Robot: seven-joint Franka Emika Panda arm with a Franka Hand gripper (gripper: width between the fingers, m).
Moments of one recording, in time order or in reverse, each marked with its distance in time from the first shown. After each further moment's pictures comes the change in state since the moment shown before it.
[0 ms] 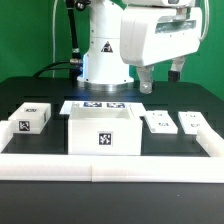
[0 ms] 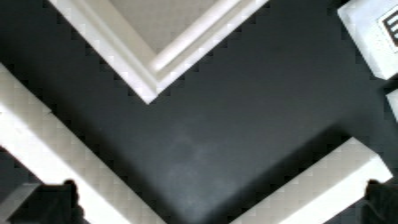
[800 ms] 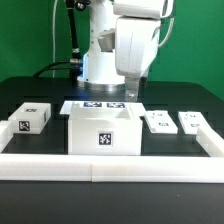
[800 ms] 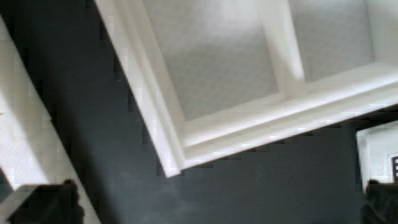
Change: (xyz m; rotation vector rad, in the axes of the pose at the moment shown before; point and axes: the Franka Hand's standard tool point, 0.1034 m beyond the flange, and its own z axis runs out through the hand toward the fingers) arm -0.034 0.012 0.014 -0.005 -0.030 -0.343
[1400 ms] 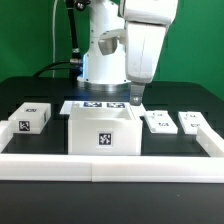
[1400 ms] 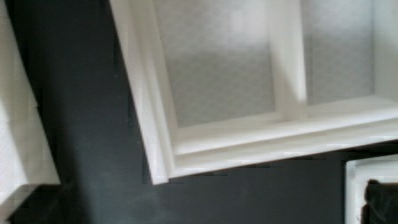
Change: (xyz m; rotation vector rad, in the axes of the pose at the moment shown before) arm -0.001 -0.002 0.006 0.000 -0.031 -0.147
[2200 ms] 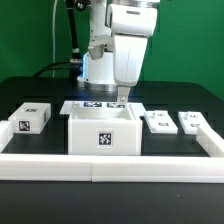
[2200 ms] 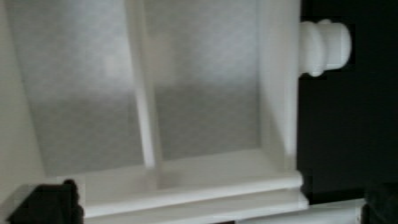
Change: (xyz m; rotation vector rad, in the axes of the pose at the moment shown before) arm -0.023 -0.072 0.020 0.047 0.000 -0.064
